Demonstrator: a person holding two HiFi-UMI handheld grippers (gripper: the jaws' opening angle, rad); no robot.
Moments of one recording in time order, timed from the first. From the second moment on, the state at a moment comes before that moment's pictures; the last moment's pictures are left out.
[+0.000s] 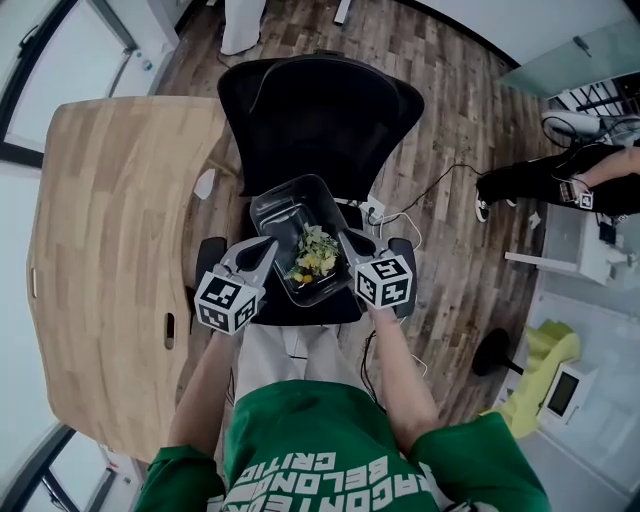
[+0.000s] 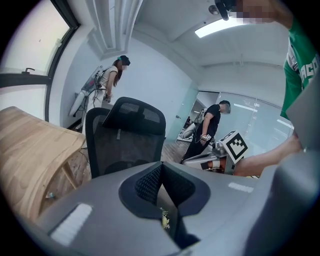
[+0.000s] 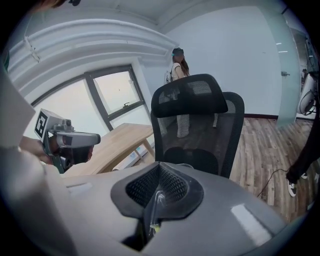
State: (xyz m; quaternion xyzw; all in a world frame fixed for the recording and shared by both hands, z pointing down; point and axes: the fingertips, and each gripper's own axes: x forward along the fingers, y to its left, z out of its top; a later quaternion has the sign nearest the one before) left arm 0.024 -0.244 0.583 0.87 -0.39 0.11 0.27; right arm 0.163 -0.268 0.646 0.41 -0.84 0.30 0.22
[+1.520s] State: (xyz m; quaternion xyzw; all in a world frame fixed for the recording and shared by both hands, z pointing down) left arm -0.004 -0.251 0.706 0.86 -0.40 0.08 0.33; right arm 0.110 -0.272 0.857 0.38 -0.80 0.35 0.31
